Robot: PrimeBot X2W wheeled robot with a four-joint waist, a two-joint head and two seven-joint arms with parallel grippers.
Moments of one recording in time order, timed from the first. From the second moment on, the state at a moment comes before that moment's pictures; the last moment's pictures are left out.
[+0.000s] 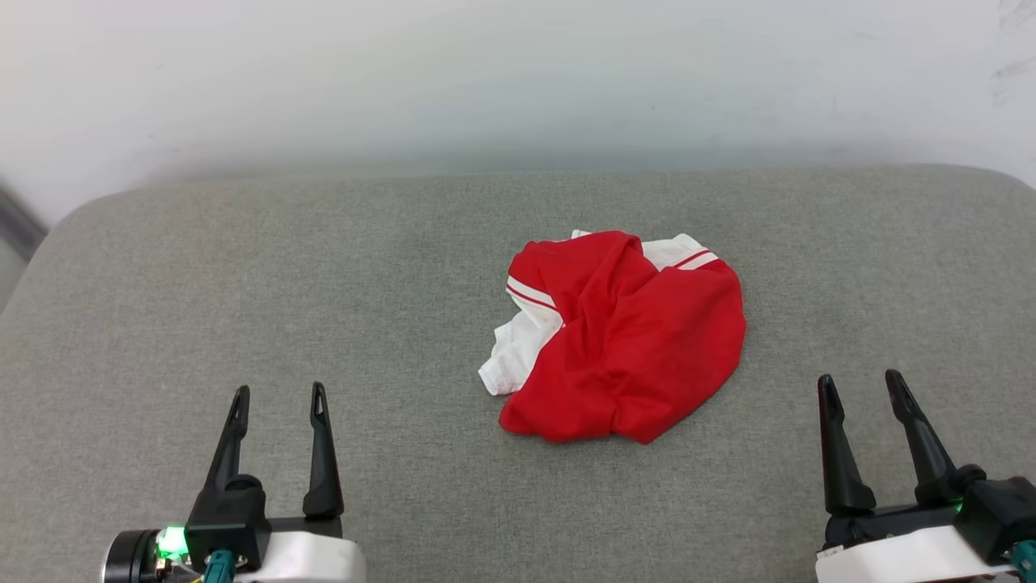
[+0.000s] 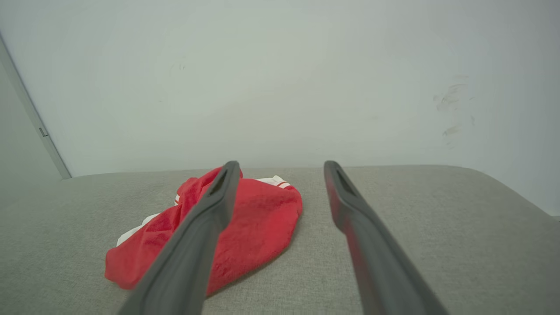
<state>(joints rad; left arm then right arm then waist) 0.05 0.26 -0.25 -0.08 -0.21 0.34 -0.26 0.07 -0.05 -0.02 -0.03 0.14 0.13 -0.26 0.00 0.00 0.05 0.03</state>
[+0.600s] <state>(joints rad) 0.12 0.13 -0.11 -0.05 -0.12 0.17 -0.26 0.11 -0.05 -0.02 -0.01 0.17 0.13 -0.26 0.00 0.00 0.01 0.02</state>
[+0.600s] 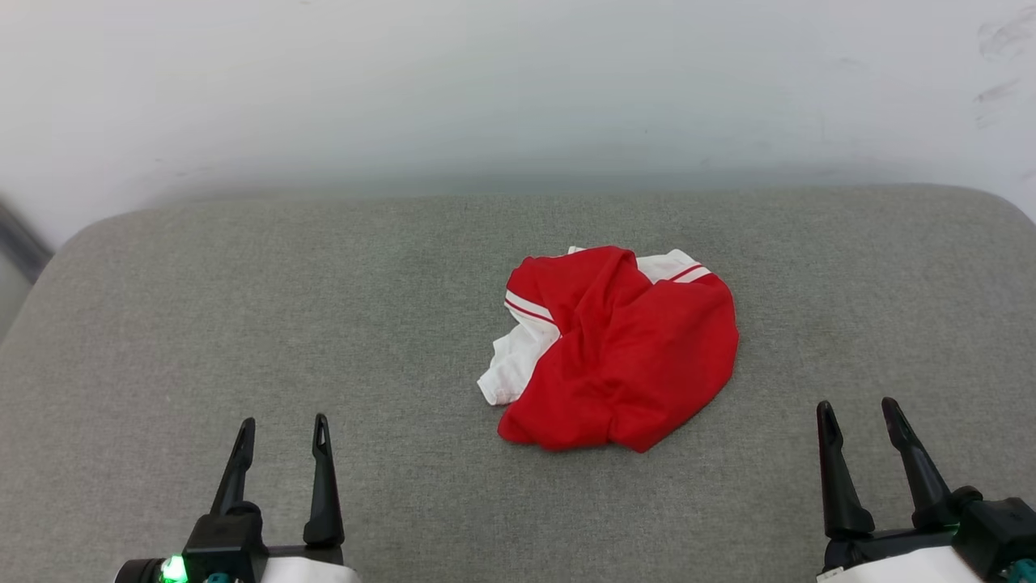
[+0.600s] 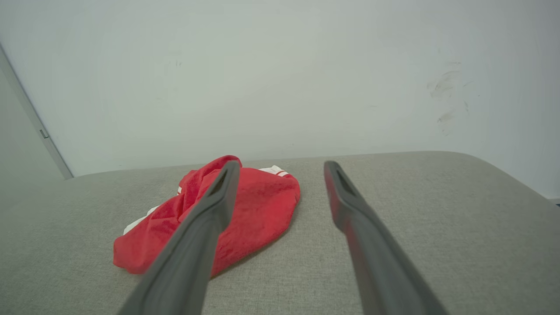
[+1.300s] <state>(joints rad) -0.31 0.21 -0.05 0.07 -0.09 -0.07 -0.26 0.06 -0.05 0.01 -0.04 0.13 0.13 -0.26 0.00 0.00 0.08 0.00</state>
